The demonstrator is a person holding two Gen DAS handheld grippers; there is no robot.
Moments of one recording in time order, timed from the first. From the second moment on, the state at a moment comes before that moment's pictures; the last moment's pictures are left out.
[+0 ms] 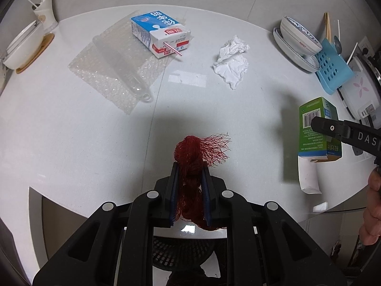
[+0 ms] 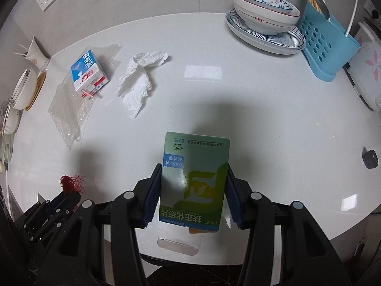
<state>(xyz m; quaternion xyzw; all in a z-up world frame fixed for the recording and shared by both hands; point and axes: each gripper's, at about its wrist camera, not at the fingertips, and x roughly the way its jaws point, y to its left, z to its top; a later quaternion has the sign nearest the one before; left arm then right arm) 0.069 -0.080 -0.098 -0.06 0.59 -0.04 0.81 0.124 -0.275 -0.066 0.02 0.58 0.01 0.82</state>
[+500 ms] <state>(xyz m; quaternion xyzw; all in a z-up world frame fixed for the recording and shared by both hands) 0.037 -0.075 -0.082 -0.04 0.58 -0.05 0.81 0.082 -0.261 -0.050 0.02 0.55 0.03 0.83</state>
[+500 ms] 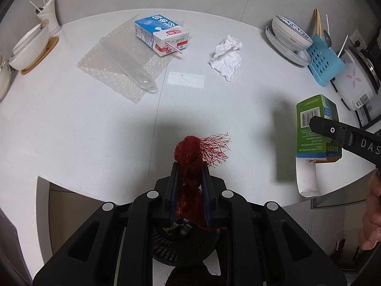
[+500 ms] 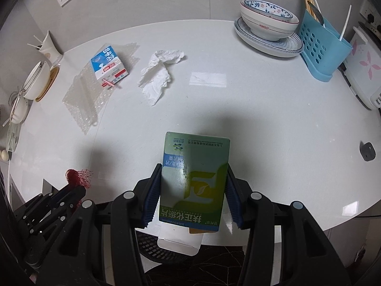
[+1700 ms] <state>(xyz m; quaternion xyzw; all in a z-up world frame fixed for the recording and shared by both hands) -0.053 -0.036 -0.090 -0.05 0.59 -0.05 0.81 -0.007 -0.210 -0.059 -0.01 0.54 0.07 0.84</state>
